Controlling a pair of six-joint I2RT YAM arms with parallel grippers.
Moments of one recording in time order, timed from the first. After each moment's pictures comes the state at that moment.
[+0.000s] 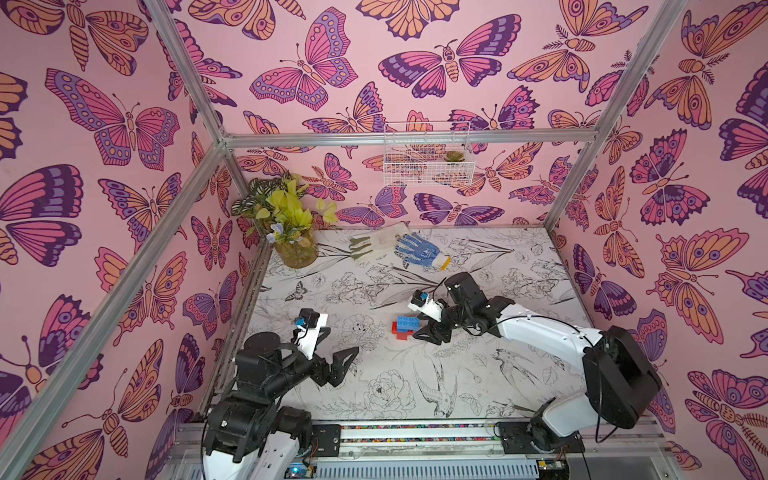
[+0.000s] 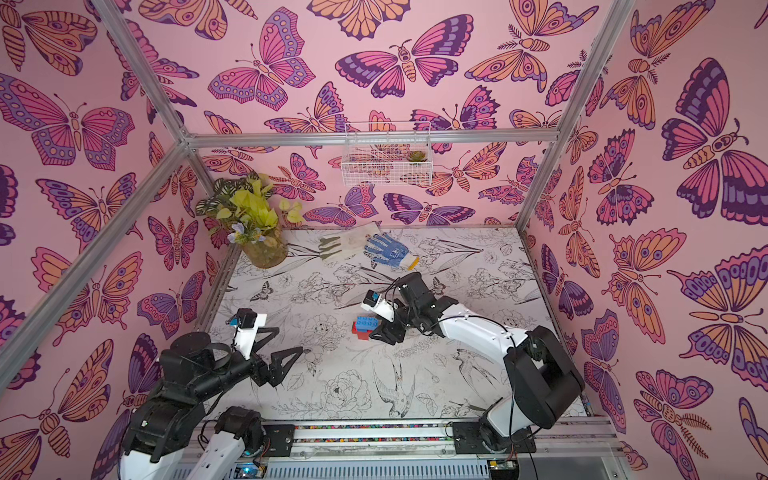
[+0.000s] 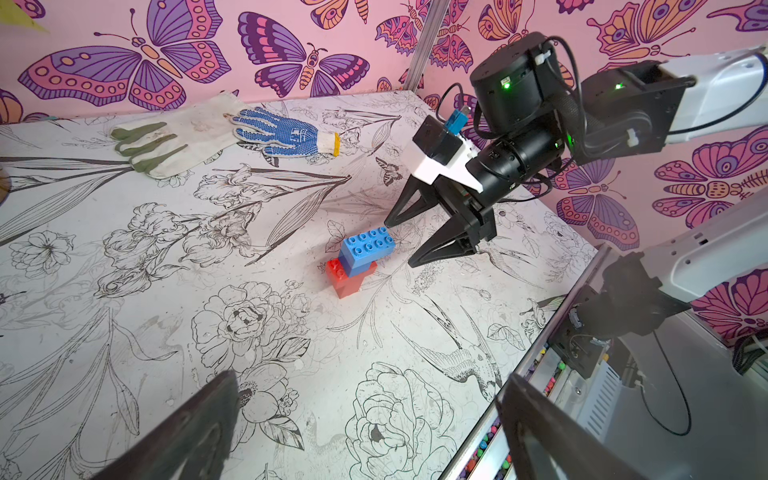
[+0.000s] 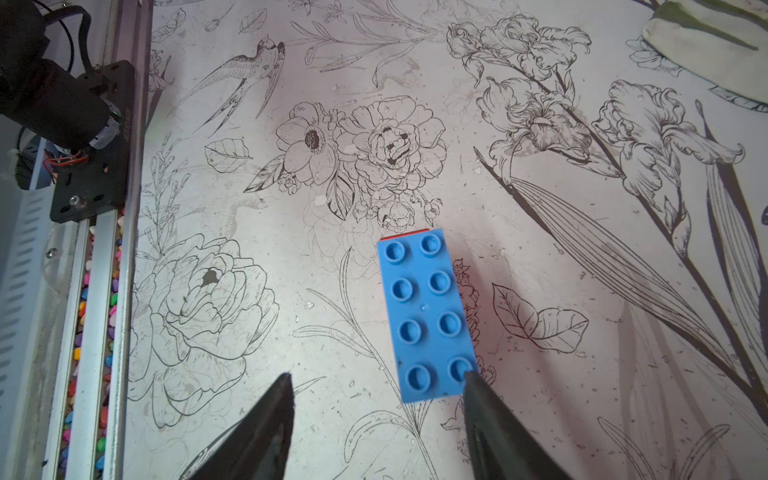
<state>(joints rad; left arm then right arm) -0.21 0.37 0.76 -0.83 0.54 -0.05 0.65 1.52 0.94 -0.29 -0.53 -0.40</state>
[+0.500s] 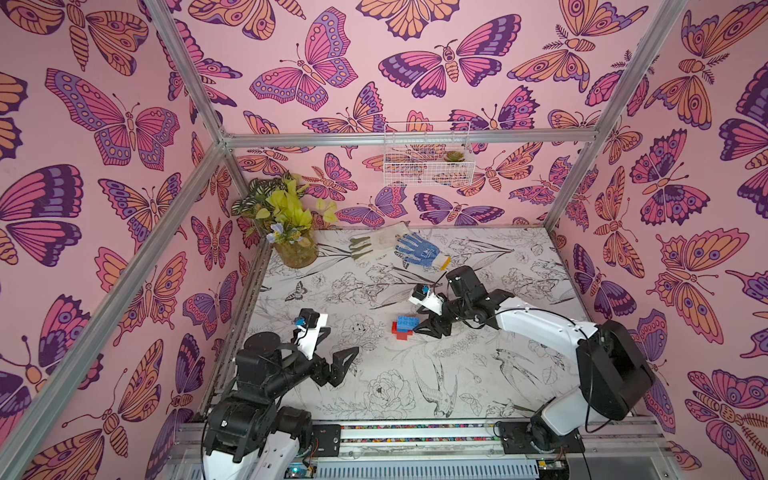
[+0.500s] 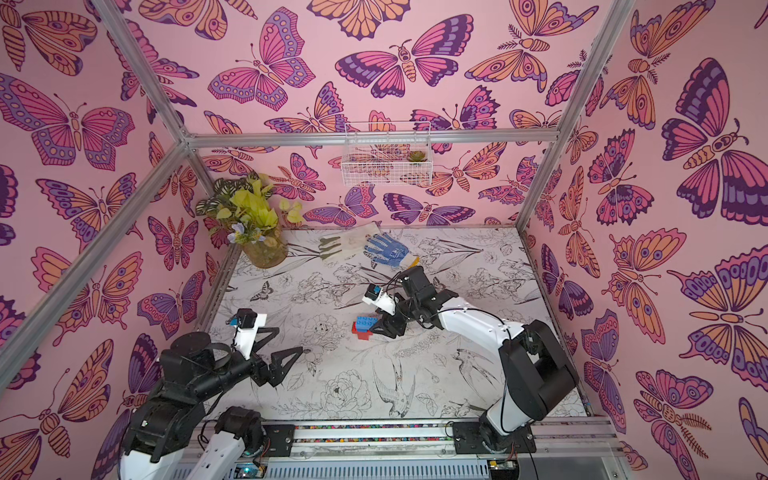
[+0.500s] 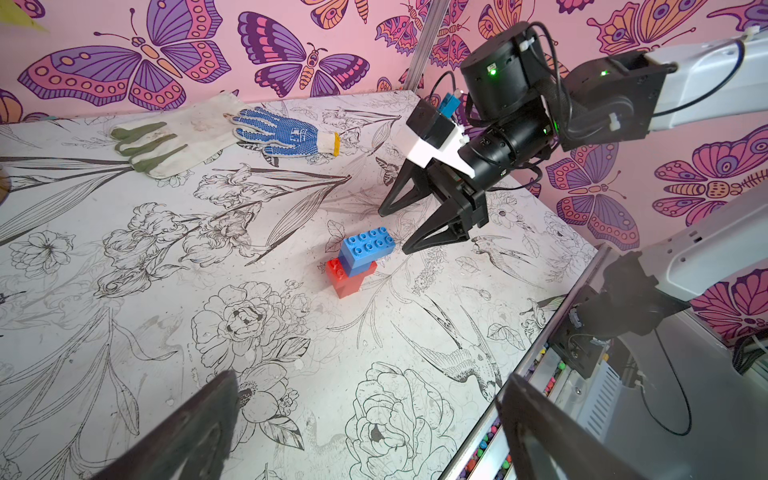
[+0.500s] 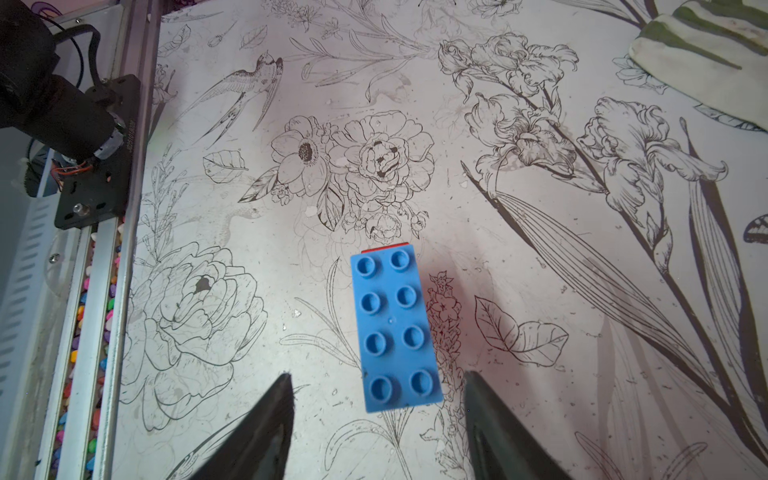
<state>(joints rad) -0.21 0.37 0.76 -0.83 0.54 -0.05 0.61 1.58 1.00 -0.31 -0.59 -0.45</state>
